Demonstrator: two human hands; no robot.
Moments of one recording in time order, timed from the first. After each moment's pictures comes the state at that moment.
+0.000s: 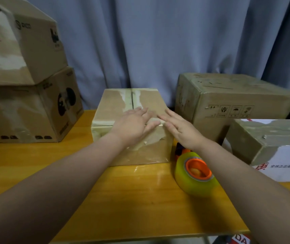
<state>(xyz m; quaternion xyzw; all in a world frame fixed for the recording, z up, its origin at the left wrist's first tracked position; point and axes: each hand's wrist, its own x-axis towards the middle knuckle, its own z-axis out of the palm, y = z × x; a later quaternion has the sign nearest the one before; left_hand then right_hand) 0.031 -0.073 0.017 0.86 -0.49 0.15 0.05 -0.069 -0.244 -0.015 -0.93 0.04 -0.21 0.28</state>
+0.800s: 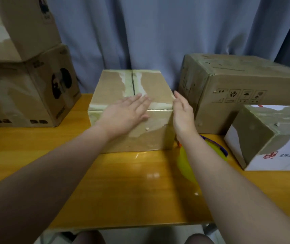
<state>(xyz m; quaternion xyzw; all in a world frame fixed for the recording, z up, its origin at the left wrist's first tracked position) 0.050 -0.048 -0.008 0.81 -0.53 0.25 -0.02 -0.033 -0.211 -0.033 -0.69 0.23 -0.38 0.57</state>
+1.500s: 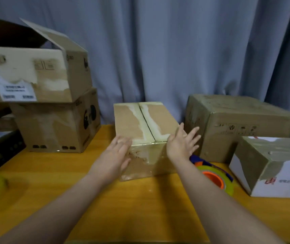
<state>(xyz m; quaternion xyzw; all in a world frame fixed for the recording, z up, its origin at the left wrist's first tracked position) 0.024 0.056 -0.021 0.86 -0.45 0.19 0.14 -0.033 -0.145 -0.008 -0.82 0.40 -0.29 0.29</state>
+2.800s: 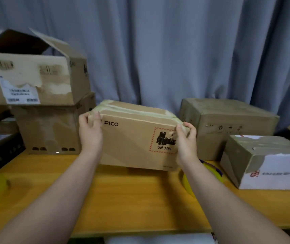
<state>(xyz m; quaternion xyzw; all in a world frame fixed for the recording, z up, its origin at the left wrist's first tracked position) 0.043 0.061 0.035 0.64 -0.12 0.19 0.74 -0.086 -0.137 0.015 -0.58 0.22 -0.43 0.66</state>
